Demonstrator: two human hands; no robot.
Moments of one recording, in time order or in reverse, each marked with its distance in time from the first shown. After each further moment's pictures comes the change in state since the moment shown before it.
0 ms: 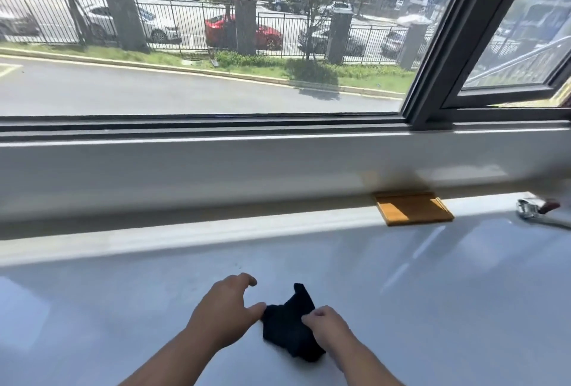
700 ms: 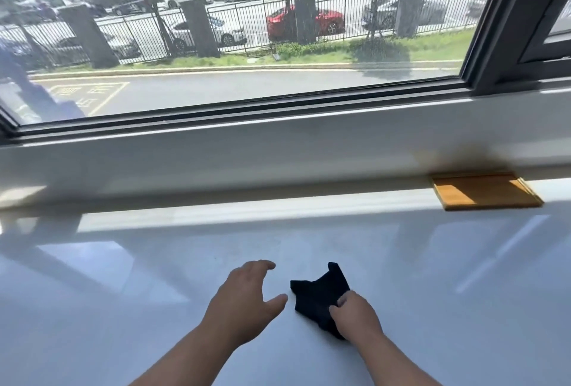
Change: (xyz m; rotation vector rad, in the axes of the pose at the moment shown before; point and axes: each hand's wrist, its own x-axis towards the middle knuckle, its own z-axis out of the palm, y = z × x) left_hand -0.062 0.029 0.016 0.119 0.139 -0.100; right_hand 0.036 0.044 0.008 -0.306 -0.006 -0.240
